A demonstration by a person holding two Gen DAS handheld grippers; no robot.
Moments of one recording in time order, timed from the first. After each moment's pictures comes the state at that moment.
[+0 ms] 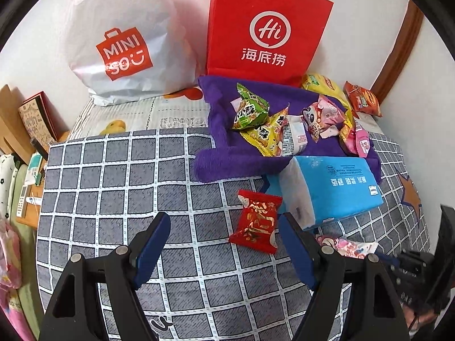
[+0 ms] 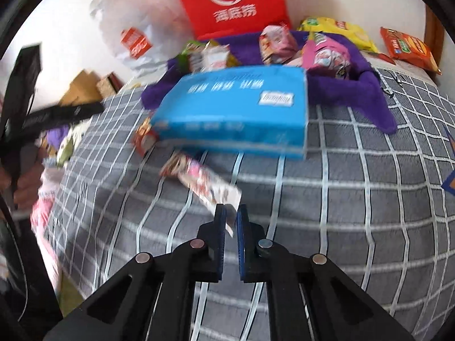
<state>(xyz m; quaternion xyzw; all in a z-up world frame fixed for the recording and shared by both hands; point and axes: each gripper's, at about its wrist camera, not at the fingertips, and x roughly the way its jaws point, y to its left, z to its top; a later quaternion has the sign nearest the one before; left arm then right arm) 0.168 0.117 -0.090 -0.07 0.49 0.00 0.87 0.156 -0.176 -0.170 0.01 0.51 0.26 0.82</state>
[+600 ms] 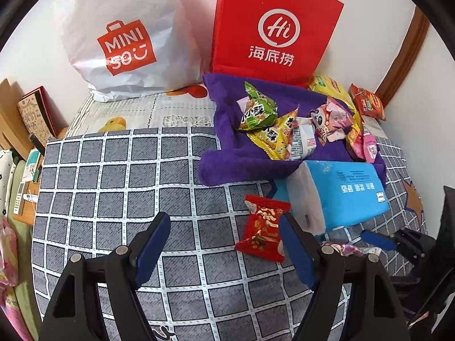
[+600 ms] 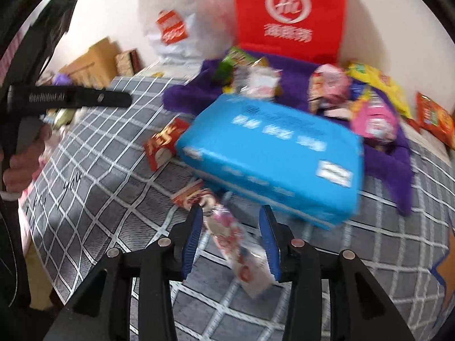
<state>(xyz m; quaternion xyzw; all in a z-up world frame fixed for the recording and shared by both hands) 0.180 0.125 -0.101 -0.07 0.50 0.00 0.86 0.184 -0.116 -0.162 -0.10 0.47 0.31 0.82</state>
